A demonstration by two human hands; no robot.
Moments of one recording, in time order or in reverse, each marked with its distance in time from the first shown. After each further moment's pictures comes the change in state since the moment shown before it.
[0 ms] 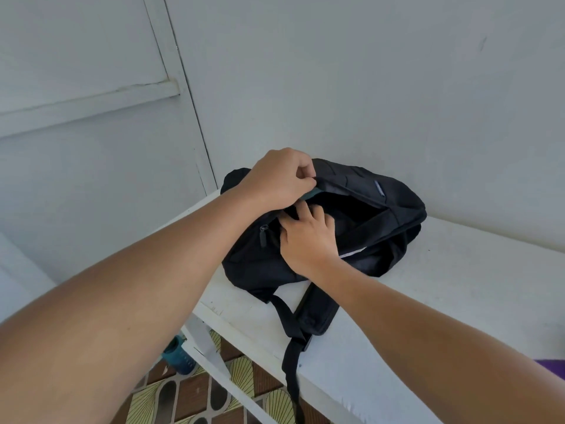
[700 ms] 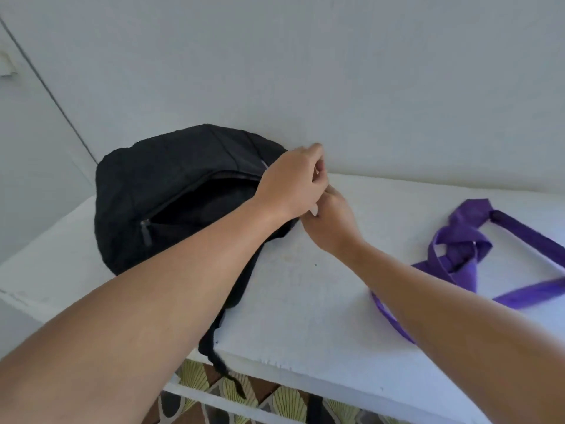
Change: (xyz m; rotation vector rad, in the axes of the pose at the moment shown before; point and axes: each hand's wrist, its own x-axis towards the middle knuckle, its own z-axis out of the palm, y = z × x) left_hand 0.002 0.134 0.142 -0.102 -0.018 0.320; right_hand -0.100 0.154 -0.070 0.324 0.205 0.311
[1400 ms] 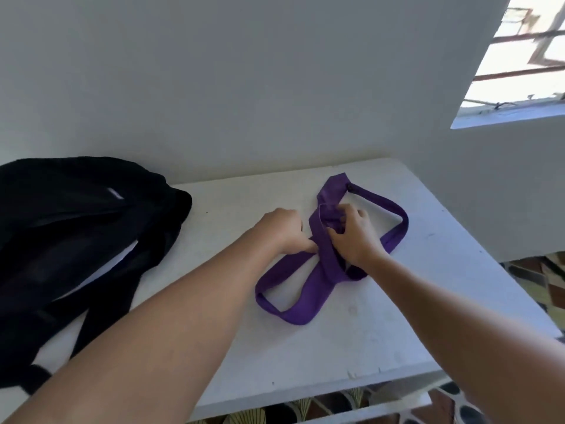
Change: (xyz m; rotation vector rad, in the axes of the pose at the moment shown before) left_hand 0.016 0.145 0.157 0.173 -0.798 0.030; right_hand -0.121 0.170 -0.162 -0.094 0.110 0.698
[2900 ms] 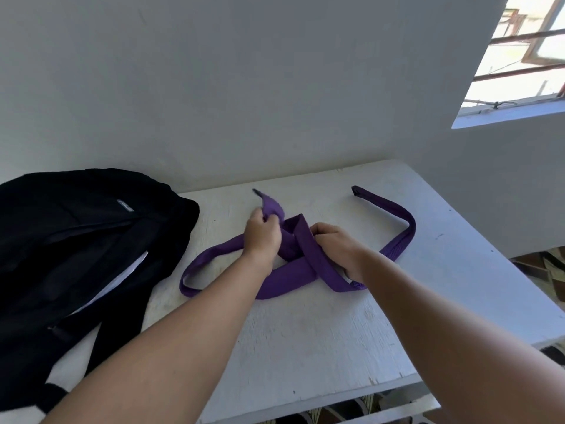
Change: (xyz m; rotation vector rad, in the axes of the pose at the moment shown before) left_hand 0.003 -0.042 0.028 -1.192 0.510 -0.275; right_hand -0.012 -0.050 0.022 0.471 -0.382 0.244
